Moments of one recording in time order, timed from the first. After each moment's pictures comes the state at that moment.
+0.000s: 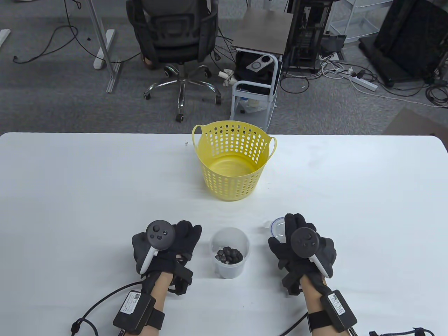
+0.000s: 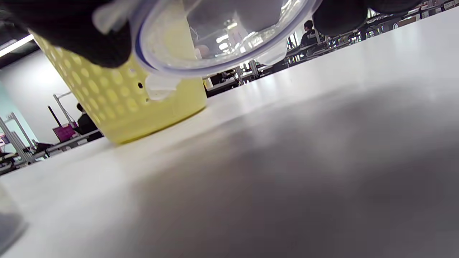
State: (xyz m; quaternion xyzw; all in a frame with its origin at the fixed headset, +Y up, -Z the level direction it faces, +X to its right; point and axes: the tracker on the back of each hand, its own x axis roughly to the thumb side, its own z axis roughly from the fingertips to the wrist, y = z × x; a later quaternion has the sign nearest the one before) left_hand -0.183 -0.757 -0.304 -0.04 0.03 0.30 0.95; right_hand 0.190 -0.778 -0.306 -0.02 -0.01 0.98 0.20
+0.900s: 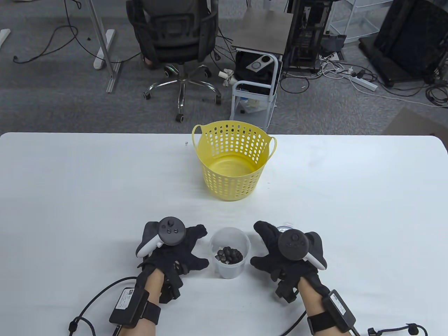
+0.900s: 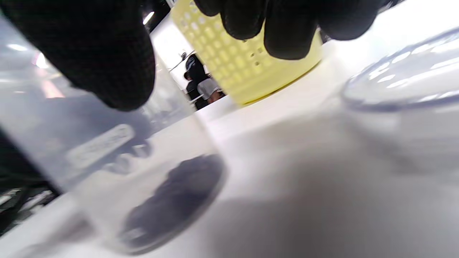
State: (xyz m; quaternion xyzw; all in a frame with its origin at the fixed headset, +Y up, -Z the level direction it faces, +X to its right) left_hand -0.162 -0.772 -0.316 -0.27 -0.18 0.27 0.91; right_hand 0.148 -0.762 -0.299 0.21 0.08 0.93 0.30
